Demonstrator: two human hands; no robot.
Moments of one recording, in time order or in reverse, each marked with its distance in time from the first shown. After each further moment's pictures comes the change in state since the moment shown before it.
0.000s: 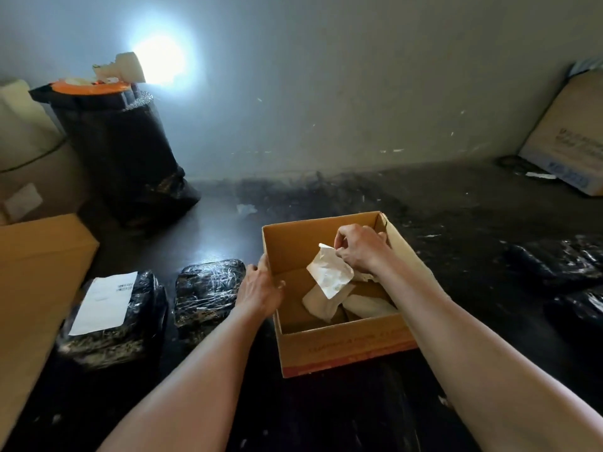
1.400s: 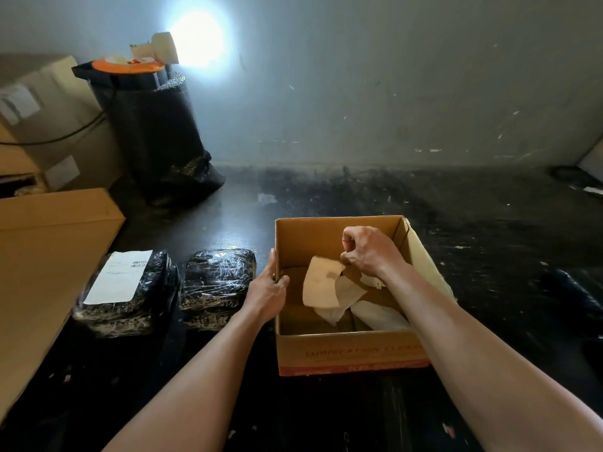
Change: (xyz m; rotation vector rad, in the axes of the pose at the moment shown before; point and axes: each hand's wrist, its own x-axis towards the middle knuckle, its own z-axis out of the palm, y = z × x) left_hand 0.002 -0.010 0.027 -0.426 -0.018 -0.136; right_hand 0.033 0.026 0.021 -0.013 0.011 -0.220
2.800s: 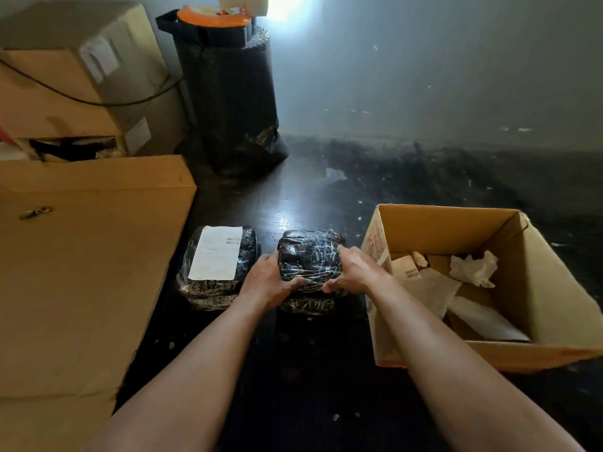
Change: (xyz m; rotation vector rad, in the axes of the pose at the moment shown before) left_hand 0.027 -0.131 -0.175 0.469 -0.004 0.033; right_hand 0.035 -0.202 0.131 -0.009 -0.539 0.143
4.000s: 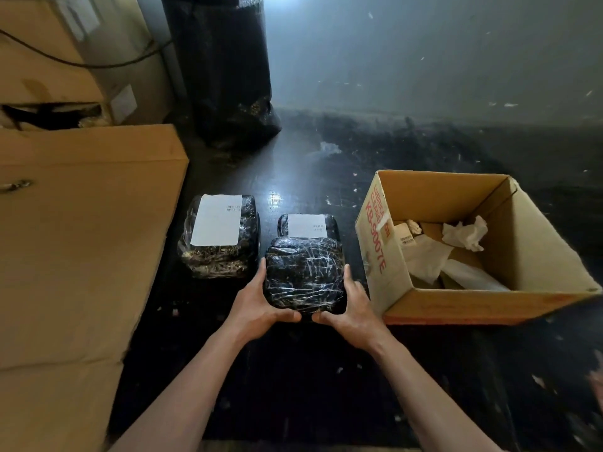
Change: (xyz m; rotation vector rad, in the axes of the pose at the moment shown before) left_hand -0.100 -0.054 0.030 -0.608 -0.161 -0.032; right_hand -0.101 0.010 0.129 0.625 0.095 -0.013
